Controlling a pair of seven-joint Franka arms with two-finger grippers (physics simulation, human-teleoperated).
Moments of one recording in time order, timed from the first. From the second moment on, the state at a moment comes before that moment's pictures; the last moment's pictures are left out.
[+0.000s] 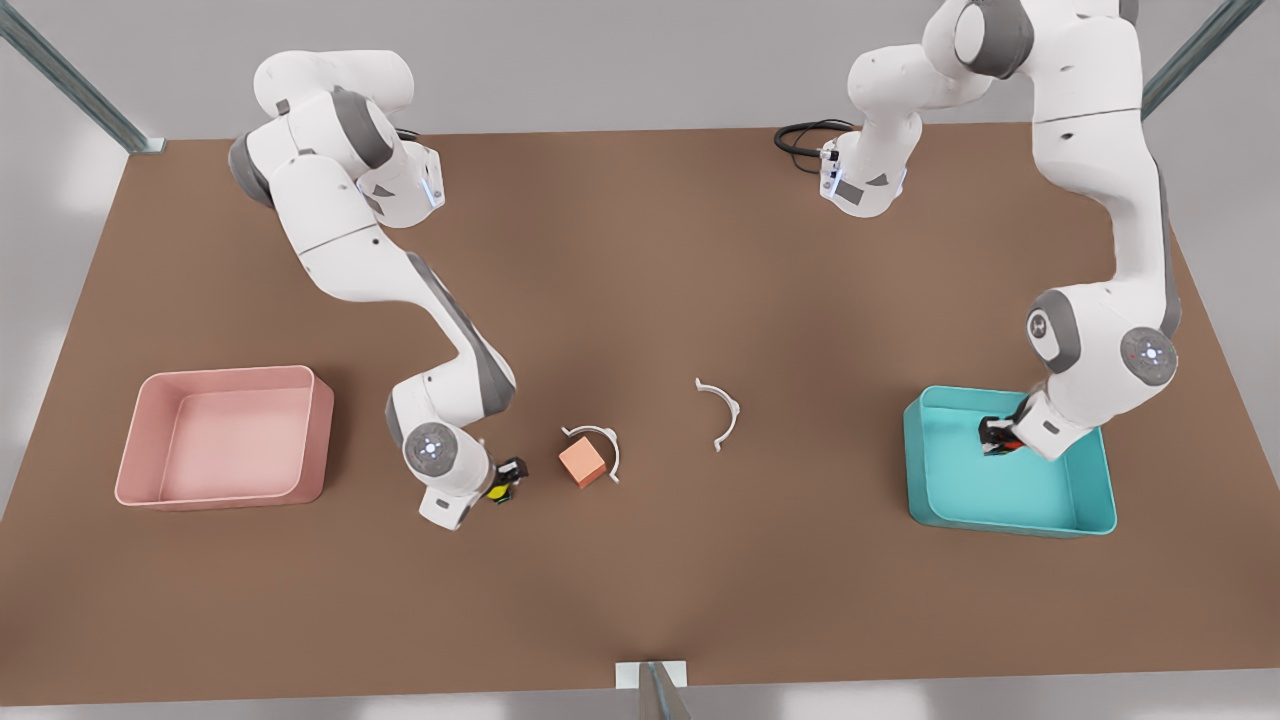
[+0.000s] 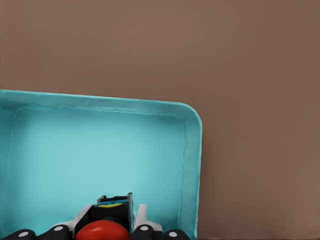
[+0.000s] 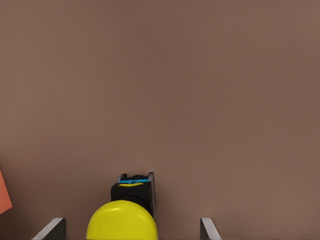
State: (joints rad) left arm 0.10 0.37 0.03 -1.84 -0.06 2.24 0.23; right arm 0.20 0.82 0.20 -1.42 -0.13 2.20 0.10
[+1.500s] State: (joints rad) left arm -0.08 0.20 0.02 -1.42 0.03 1.53 -0.05; right arm -0.29 0.36 0.31 -1.77 -0.15 2.13 -0.04
